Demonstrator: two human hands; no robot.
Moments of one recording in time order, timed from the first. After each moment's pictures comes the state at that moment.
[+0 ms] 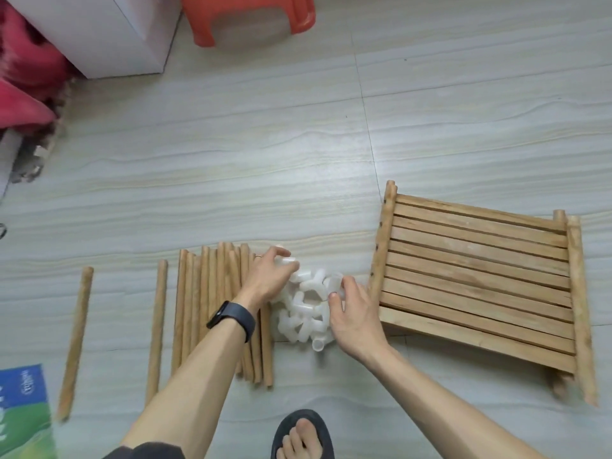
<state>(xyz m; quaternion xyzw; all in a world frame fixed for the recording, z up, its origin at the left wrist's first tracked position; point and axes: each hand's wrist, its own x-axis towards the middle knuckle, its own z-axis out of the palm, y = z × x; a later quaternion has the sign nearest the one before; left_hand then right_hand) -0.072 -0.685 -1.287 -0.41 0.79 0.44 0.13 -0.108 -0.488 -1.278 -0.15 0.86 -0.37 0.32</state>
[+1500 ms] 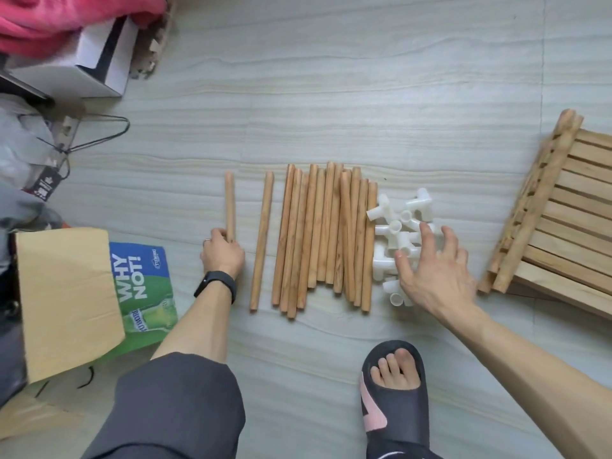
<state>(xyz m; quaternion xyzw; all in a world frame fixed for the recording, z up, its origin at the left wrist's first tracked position) 0.178 -0.827 -1.314 -0.70 0.68 0.21 0.06 -0.048 -0.531 -1.306 -0.23 0.92 -0.12 0.29</state>
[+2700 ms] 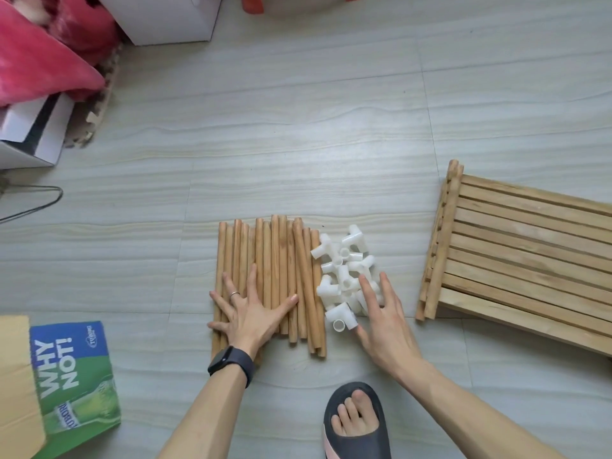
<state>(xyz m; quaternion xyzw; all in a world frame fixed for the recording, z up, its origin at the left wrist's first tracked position) 0.095 -0.716 -1.318 -0.54 0.77 0.27 0.20 -0.037 -0.493 -1.328 -0.29 0.88 -0.21 0.30</state>
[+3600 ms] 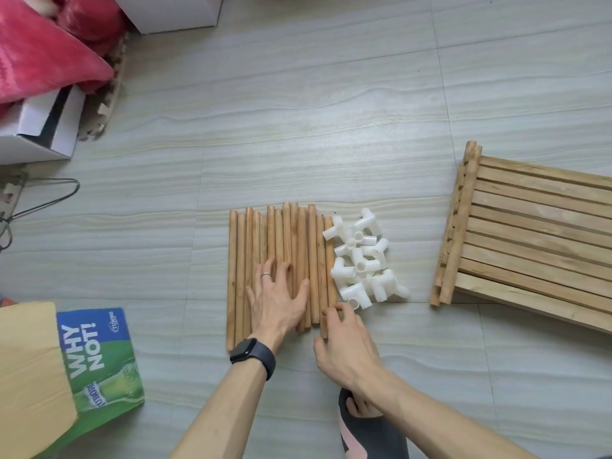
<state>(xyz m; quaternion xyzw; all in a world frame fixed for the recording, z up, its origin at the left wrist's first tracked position) 0.092 -0.701 -1.320 -0.44 0.86 0.25 0.08 0.038 -0.544 -1.286 -0.29 0.83 -0.20 0.43</state>
